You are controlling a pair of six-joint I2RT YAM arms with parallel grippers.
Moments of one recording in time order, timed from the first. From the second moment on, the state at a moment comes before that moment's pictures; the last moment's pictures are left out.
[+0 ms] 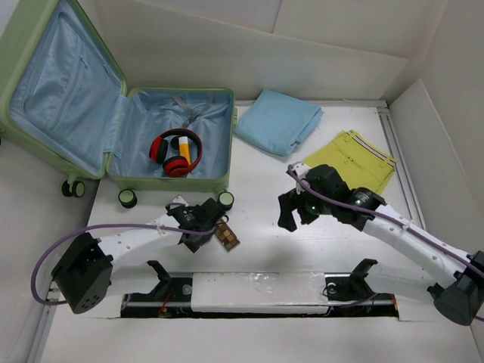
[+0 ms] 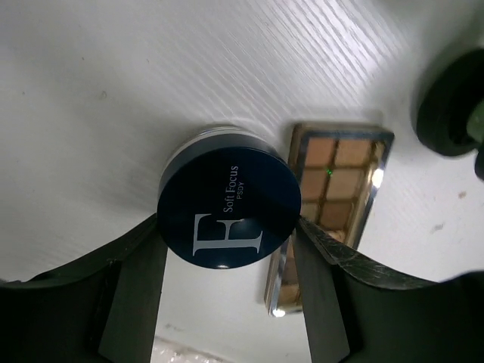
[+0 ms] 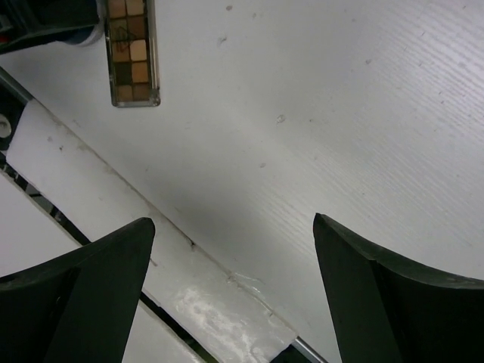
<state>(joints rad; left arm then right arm) -0.82 1.16 0.58 -0.76 -0.39 -1.59 0.75 1.04 0.93 -0.69 -0.17 0.26</state>
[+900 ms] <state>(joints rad) -0.35 1.57 1.44 -0.66 -0.34 -0.95 0.88 1.42 0.95 -0.50 -0.16 0.29</state>
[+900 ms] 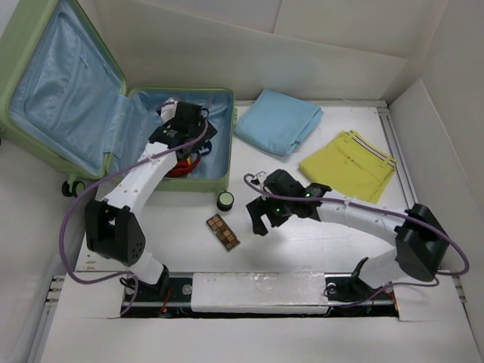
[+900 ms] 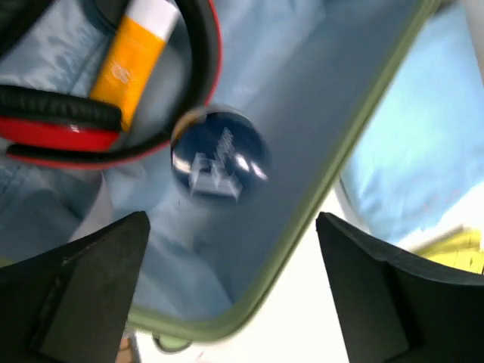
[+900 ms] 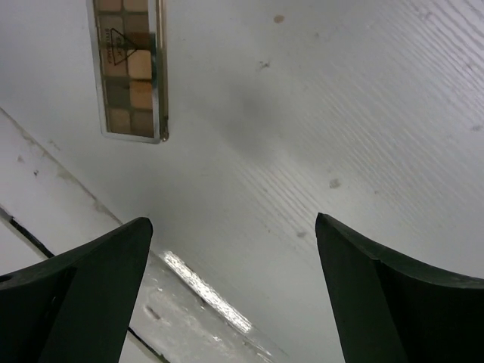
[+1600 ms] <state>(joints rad) -0.31 0.81 1.10 -0.74 -0.17 -0.83 1.10 1.89 1.27 -0.39 0.02 0.34</state>
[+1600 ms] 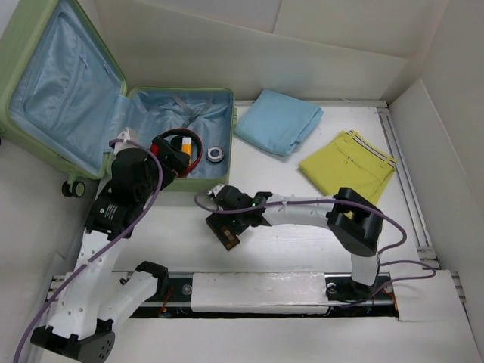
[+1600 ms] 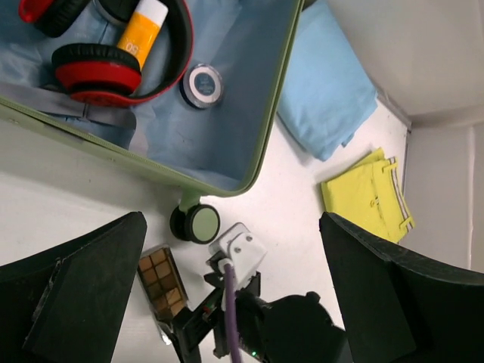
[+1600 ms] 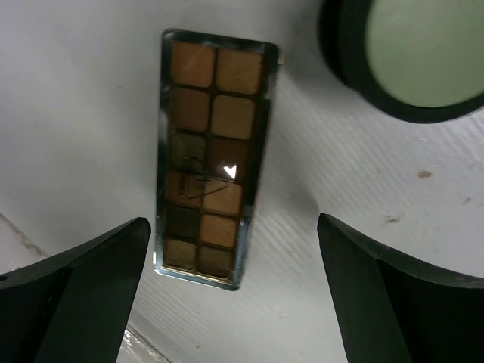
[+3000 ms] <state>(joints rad) -0.31 0.80 1.19 -0.74 -0.08 -0.73 0.84 2.33 2.46 -0.68 0.09 0.35</state>
